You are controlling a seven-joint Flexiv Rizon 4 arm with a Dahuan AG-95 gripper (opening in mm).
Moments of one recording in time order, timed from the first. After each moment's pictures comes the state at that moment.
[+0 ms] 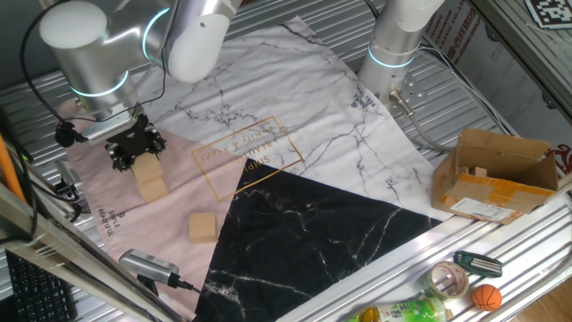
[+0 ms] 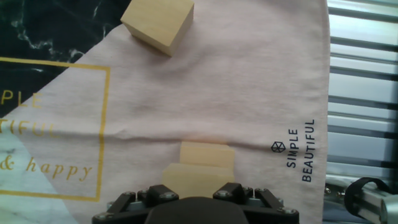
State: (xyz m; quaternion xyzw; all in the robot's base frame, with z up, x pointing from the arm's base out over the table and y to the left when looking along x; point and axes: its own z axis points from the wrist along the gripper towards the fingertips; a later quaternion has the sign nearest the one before) arm 0.705 0.000 0.112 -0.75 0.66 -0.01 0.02
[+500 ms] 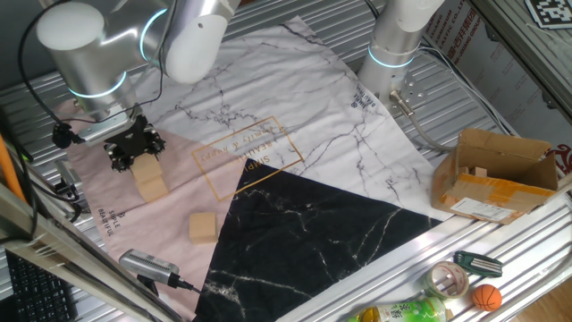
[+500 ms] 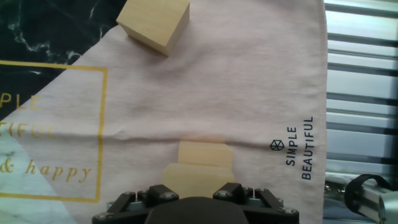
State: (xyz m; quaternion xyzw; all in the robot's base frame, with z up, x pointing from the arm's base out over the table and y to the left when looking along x) arm 0.706 0.000 0.112 -0.75 0.66 0.00 0.02
